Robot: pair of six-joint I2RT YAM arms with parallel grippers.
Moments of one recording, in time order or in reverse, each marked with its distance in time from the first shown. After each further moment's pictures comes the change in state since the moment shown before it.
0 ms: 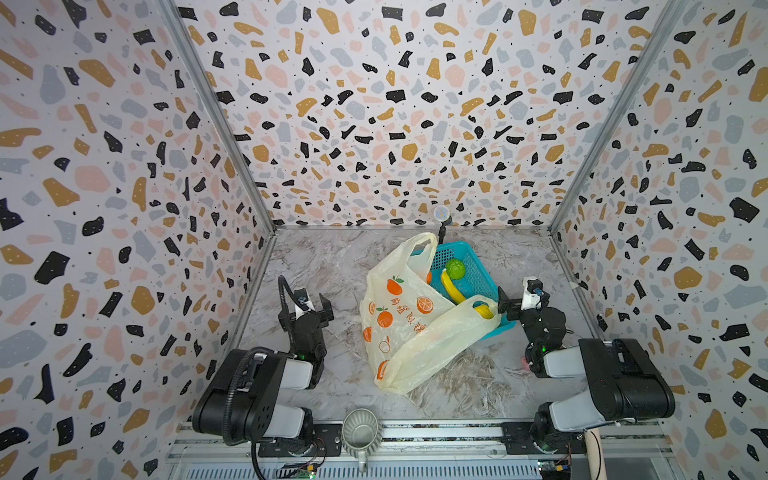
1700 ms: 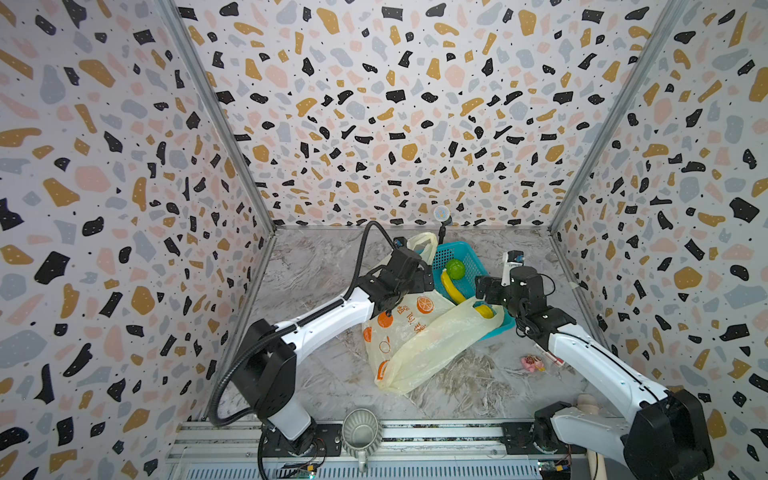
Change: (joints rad) left arm -0.590 0.239 1.159 -1.424 0.304 -0.583; right arm 0.343 -0.345 0.542 -1.310 0.236 0.399
